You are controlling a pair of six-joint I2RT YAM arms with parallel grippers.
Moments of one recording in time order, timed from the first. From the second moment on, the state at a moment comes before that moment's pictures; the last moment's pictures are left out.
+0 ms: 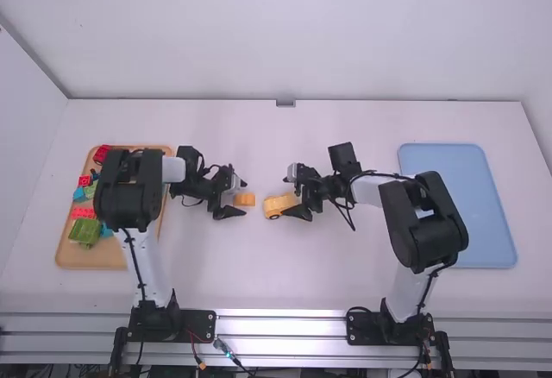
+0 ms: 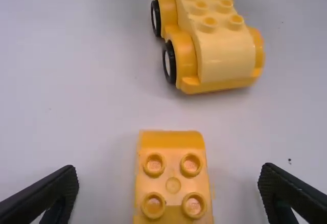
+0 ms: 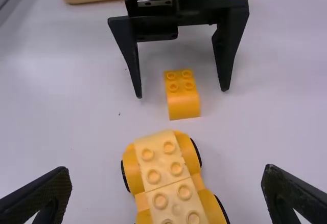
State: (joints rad) left arm 0.07 2.16 1.09 -0.48 1.02 1.54; right arm 0.32 1.92 0.90 -0.03 -1.01 -0.91
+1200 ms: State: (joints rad) left arm 0.08 2.16 1.11 -0.54 1.01 1.65; right arm 0.32 2.04 0.90 0.05 -1.03 -0.95
